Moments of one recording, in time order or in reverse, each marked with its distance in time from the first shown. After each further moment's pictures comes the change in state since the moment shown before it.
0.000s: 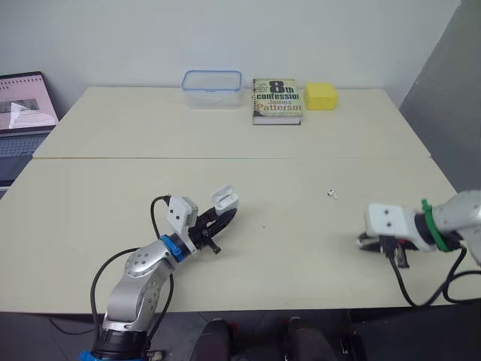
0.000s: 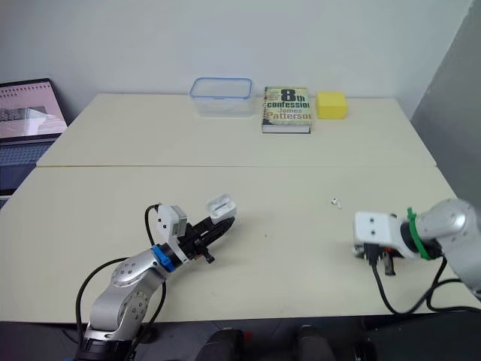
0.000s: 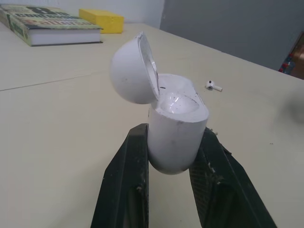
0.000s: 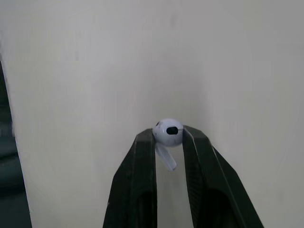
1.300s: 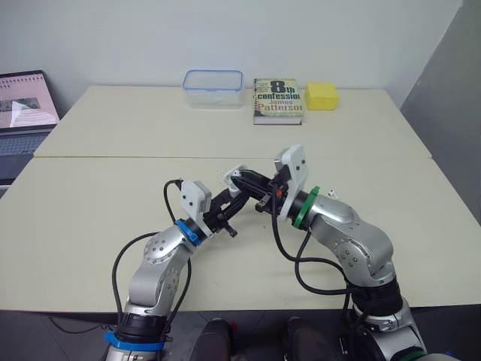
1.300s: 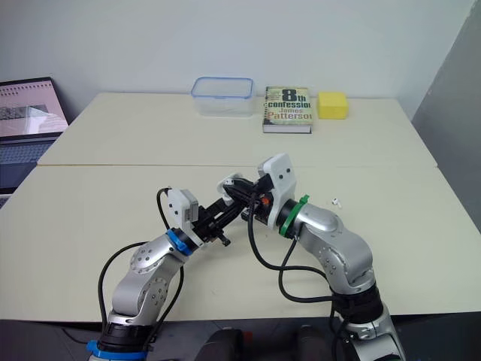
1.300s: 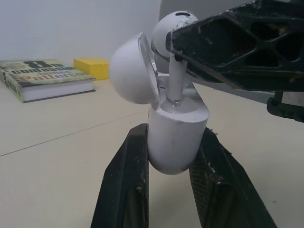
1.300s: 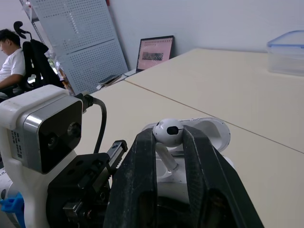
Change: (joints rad) left arm -0.093 -0.086 -0.048 0.005 0.031 -0.071 0.046; right arm -0.151 1.031 0.132 0.032 0.283 0.158 -0.870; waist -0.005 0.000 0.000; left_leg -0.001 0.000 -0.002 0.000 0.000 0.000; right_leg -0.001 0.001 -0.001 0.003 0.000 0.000
